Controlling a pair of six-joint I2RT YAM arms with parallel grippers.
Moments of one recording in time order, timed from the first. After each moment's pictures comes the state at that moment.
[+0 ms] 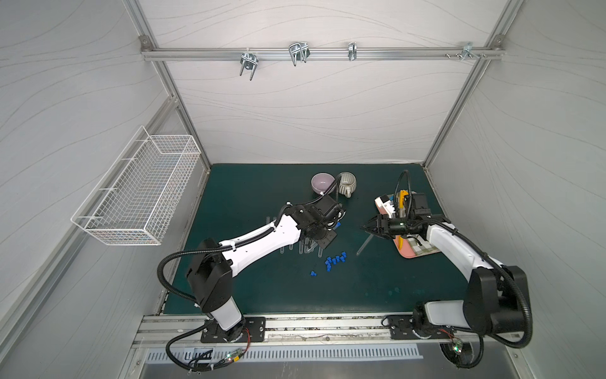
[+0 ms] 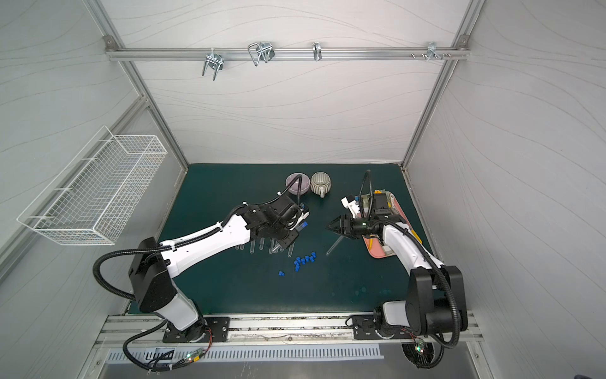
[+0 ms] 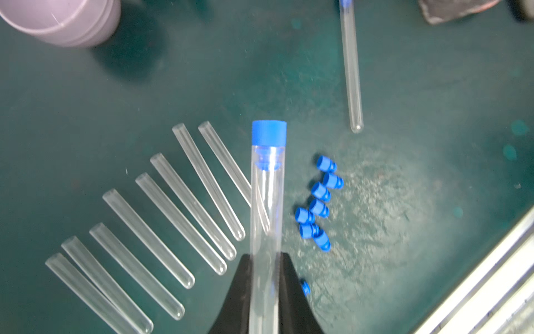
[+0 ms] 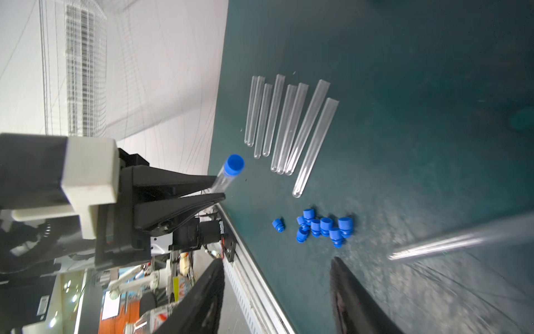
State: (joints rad) left arm -0.87 1.61 1.34 -0.82 -0.08 -0.03; right arm 0.18 1.35 0.87 -0.53 -1.00 0.24
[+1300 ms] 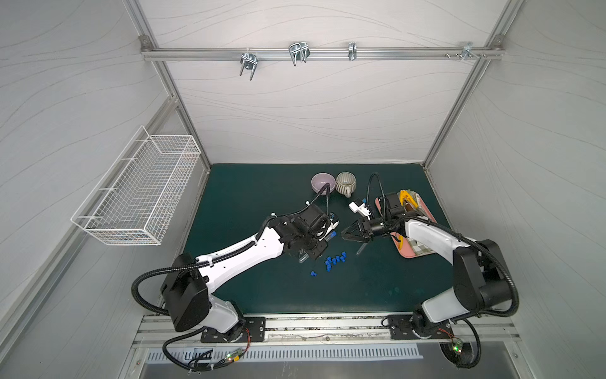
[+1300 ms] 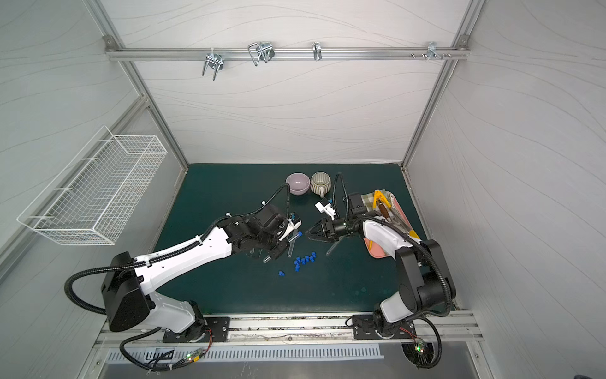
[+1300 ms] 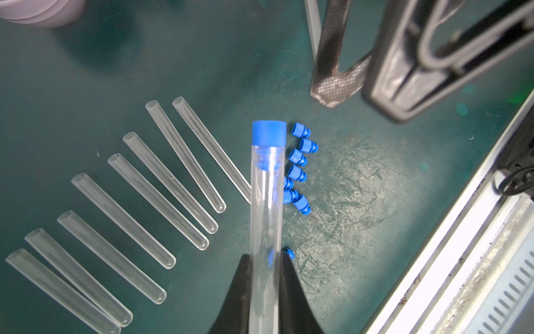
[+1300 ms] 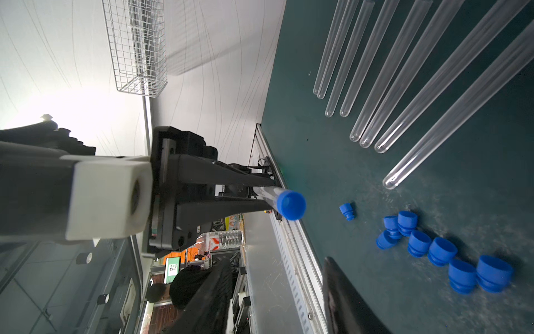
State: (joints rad) left arm -0.87 1.46 1.16 -0.75 0.03 0.01; right arm 0.37 1.52 0.90 -0.39 -1.25 0.31
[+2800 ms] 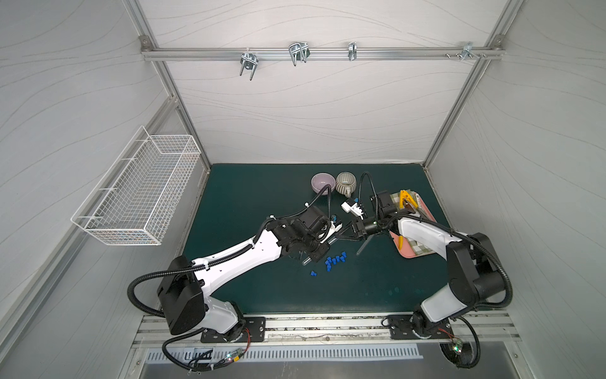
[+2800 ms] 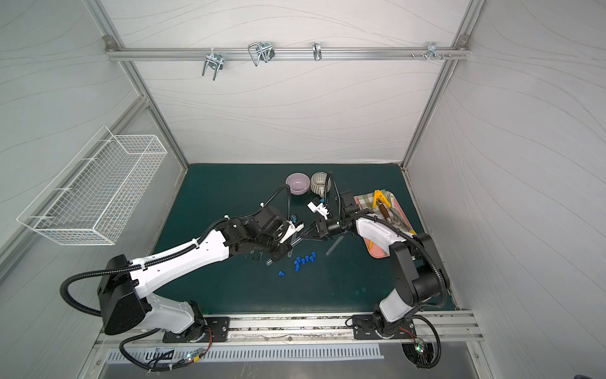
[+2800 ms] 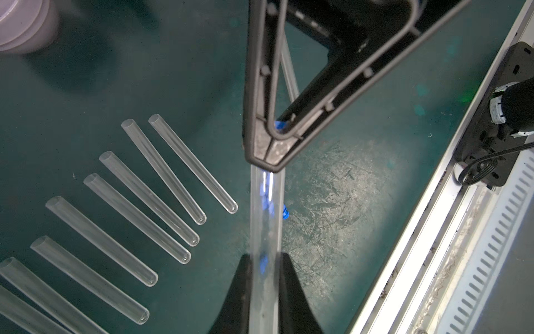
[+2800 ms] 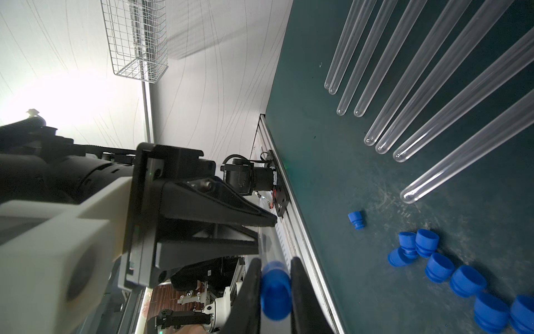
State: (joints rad) left arm -0.89 1.43 1.14 -0.71 0.08 0.02; right arm 0.43 1.57 0.94 -0.37 -1.25 0.30
